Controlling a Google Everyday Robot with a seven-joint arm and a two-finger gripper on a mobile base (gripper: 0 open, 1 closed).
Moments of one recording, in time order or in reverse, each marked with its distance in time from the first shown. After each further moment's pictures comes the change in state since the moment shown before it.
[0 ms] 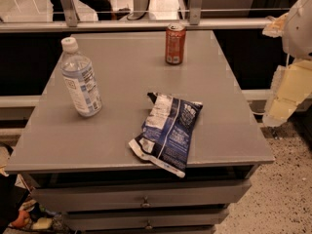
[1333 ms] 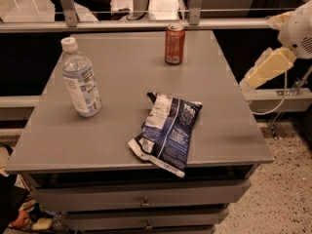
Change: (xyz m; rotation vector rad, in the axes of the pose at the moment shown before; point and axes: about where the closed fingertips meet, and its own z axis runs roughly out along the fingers) arm 0.009 -0.103 0.059 0.138 -0.366 0.243
